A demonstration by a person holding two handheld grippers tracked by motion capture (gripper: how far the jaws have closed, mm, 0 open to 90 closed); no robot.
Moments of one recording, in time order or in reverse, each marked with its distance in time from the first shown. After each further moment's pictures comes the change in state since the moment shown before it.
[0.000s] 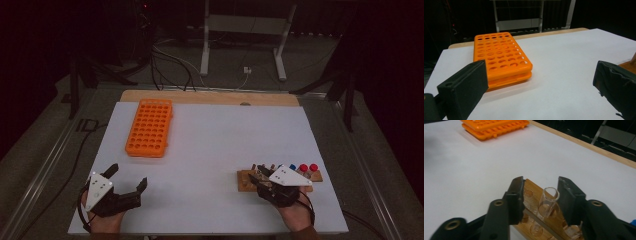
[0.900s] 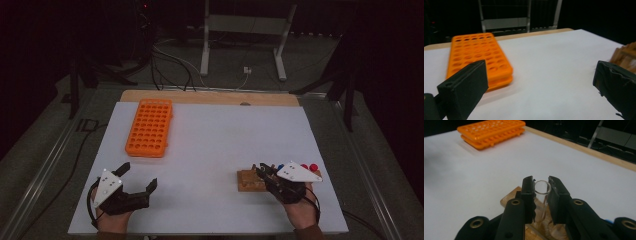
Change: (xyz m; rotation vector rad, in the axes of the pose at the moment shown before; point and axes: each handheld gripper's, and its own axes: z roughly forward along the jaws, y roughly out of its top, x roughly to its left) left arm -0.021 0.015 0.013 0.012 -0.123 -0.020; right arm -0.016 0.010 -0.014 -0.036 0.007 0.058
